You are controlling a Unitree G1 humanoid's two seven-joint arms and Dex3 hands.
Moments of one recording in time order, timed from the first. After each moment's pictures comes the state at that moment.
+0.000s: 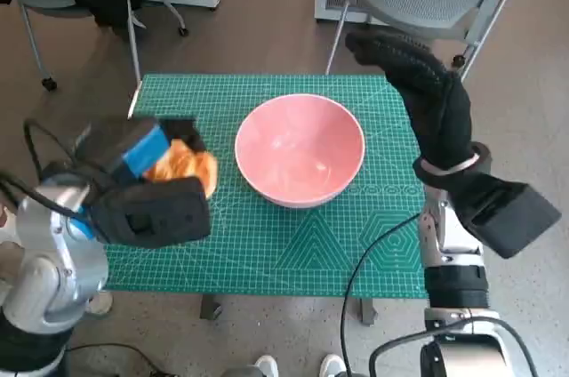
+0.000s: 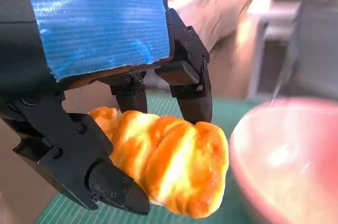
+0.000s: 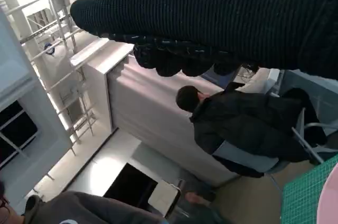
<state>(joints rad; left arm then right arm) -0.60 0.71 -0.21 -0.36 0.75 0.55 -0.68 -0.77 -0.14 -0.09 0.56 0.27 -0.71 0.52</state>
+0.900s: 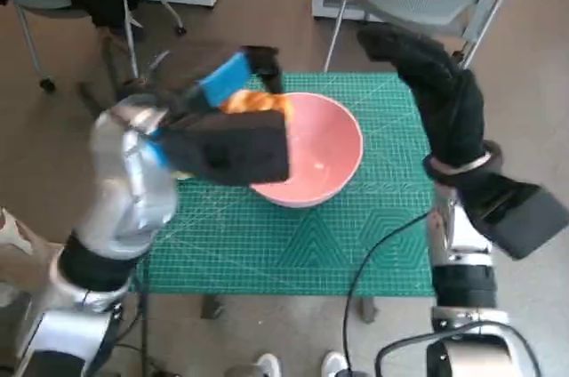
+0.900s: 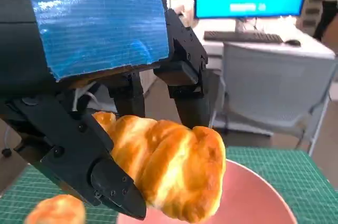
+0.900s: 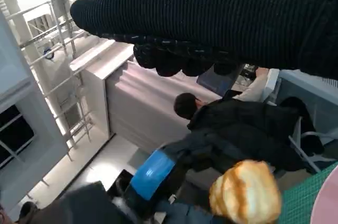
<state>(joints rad) -1.01 0.44 -0.39 0.08 0.75 0.45 -0.63 -0.76 -0.16 -0.11 0.54 0.27 -0.71 0.51</state>
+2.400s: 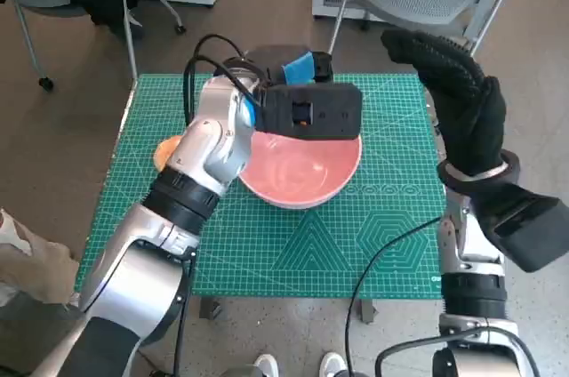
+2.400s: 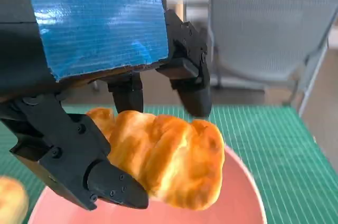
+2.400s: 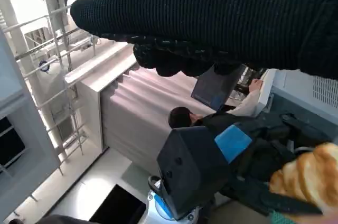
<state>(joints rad) -1.25 0.20 -0.46 0.83 0.65 0.23 -0.46 -0.73 -0.19 -0.13 0.50 0.26 -0.71 0.47</state>
